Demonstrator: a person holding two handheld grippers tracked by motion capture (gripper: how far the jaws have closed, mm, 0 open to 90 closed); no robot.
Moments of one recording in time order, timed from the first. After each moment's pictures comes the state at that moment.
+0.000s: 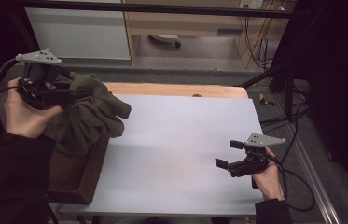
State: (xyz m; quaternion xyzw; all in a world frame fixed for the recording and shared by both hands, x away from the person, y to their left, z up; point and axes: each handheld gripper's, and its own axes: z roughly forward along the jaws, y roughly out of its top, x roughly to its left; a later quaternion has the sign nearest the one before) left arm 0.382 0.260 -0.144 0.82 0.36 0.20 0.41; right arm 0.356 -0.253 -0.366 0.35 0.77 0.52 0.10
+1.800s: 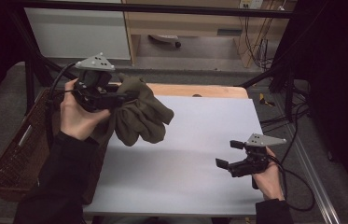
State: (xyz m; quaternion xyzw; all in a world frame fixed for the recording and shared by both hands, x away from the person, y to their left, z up) left arm 0.389 0.168 -0.158 0.83 0.29 0.18 0.45; right arm 0.355 -0.254 -0.366 0.34 0.77 0.52 0.10
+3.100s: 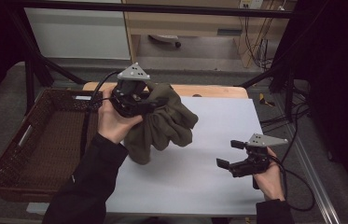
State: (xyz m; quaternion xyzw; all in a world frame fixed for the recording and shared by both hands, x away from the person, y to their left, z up) left arm 0.402 0.109 -0.190 0.83 0.27 0.16 0.47; right arm 0.354 -0.256 -0.365 0.34 0.77 0.53 0.10
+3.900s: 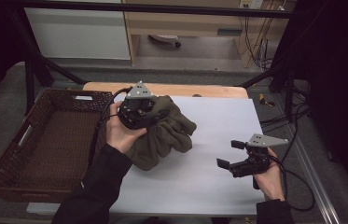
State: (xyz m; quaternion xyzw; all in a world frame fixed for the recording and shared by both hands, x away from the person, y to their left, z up) left arm 0.408 0.106 -0.245 0.82 0.28 0.16 0.47; right arm 0.354 -0.257 -0.365 0.34 0.77 0.53 0.10
